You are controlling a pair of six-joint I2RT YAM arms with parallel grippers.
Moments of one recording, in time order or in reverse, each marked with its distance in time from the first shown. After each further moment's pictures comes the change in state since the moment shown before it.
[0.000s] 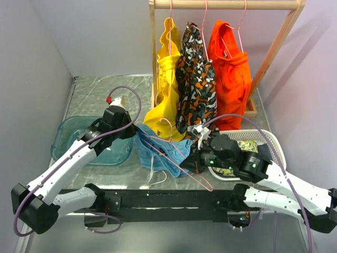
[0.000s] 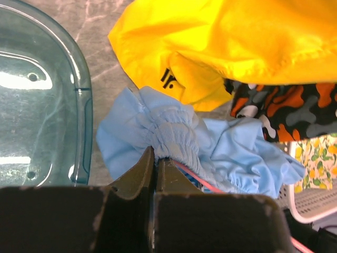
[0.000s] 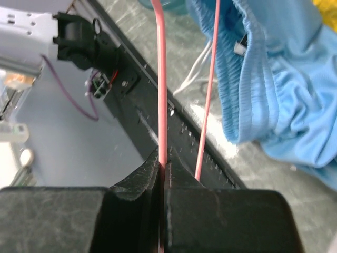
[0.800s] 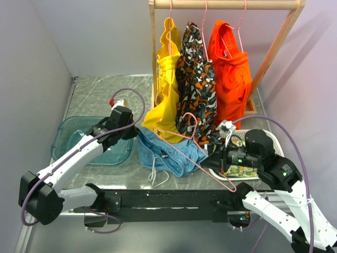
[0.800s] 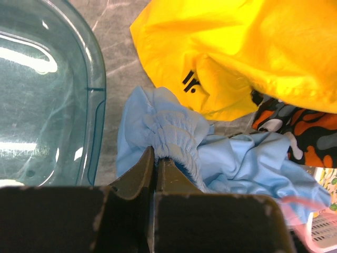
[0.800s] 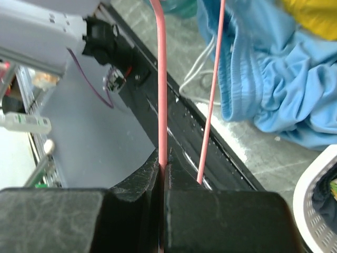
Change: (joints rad) left arm 0.000 0.096 -0.033 0.035 -0.049 -0.064; right arm -0.425 -0.153 0.127 -0.283 -0.373 -0.156
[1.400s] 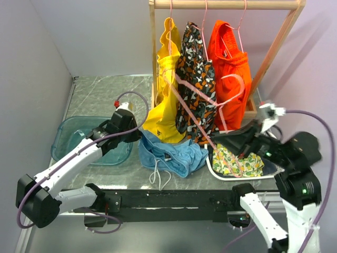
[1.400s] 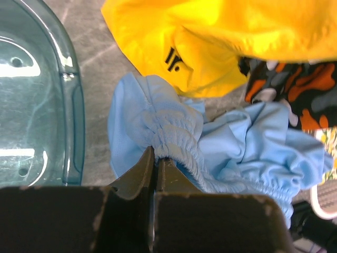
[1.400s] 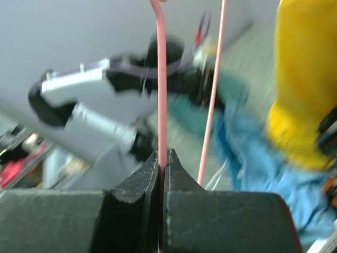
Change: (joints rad) left arm -0.058 -0.050 -0.022 0.001 0.050 0.069; right arm -0.458 -0.028 0.272 0.315 -0.288 0.188
